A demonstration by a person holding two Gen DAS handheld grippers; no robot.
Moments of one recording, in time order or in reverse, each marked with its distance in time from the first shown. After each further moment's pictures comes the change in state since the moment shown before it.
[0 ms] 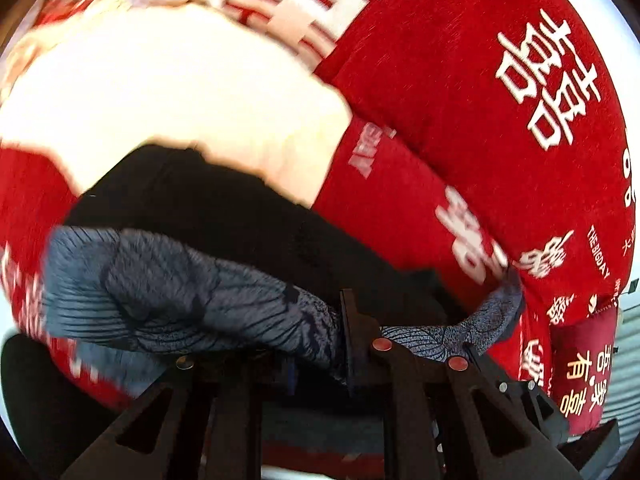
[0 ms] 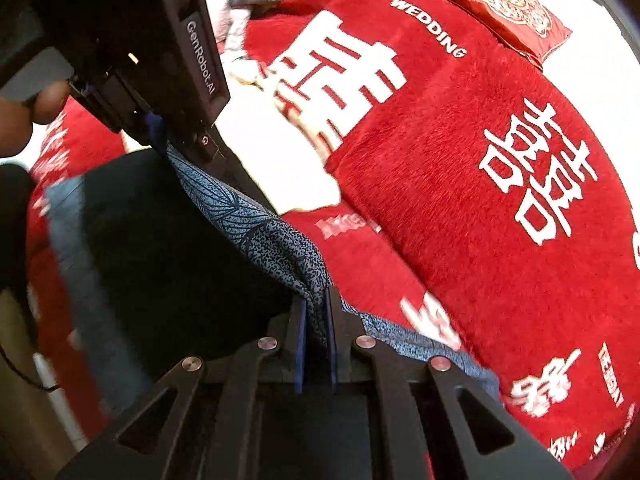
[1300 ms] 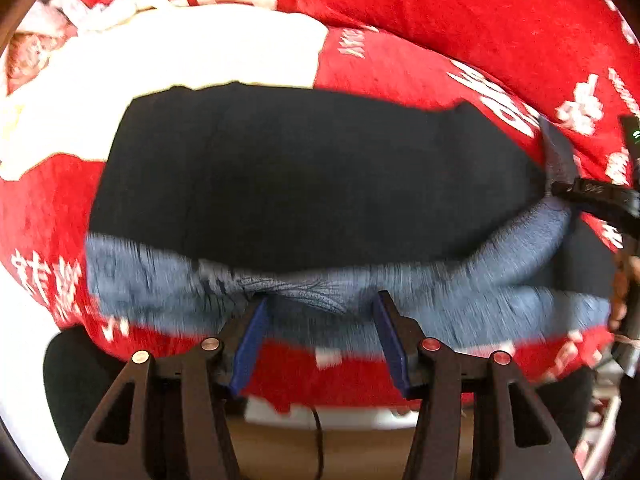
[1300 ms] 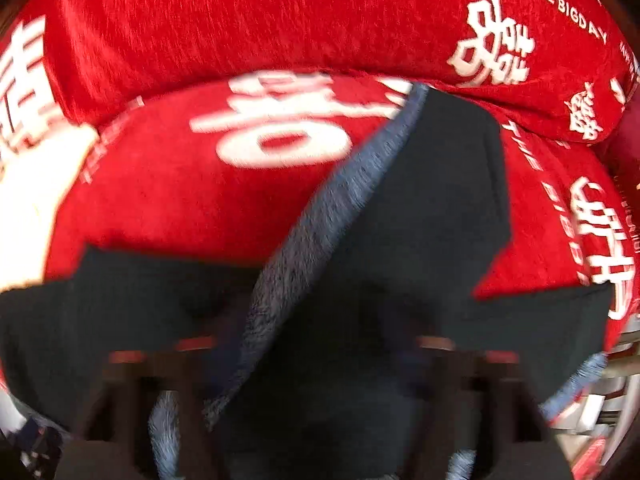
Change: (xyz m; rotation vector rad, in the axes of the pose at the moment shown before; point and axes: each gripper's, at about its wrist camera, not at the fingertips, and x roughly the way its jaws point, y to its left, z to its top) left arm 0.021 -0.012 -0.079 0.368 0.145 0.189; right arm 0.066 -0.181 -0.127 0.994 0.611 -0.073
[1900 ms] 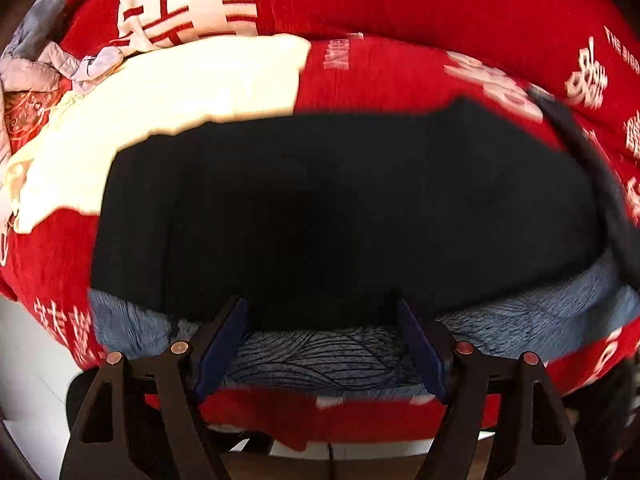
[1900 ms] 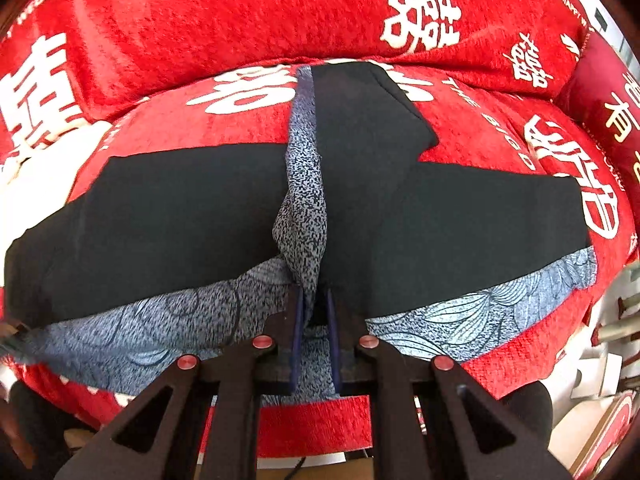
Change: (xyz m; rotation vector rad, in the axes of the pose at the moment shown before) left arm 0.022 -0.028 0.007 0.116 -0.106 0.166; right arm -0.050 -0.044 -0.103 0.093 -0.114 0.033
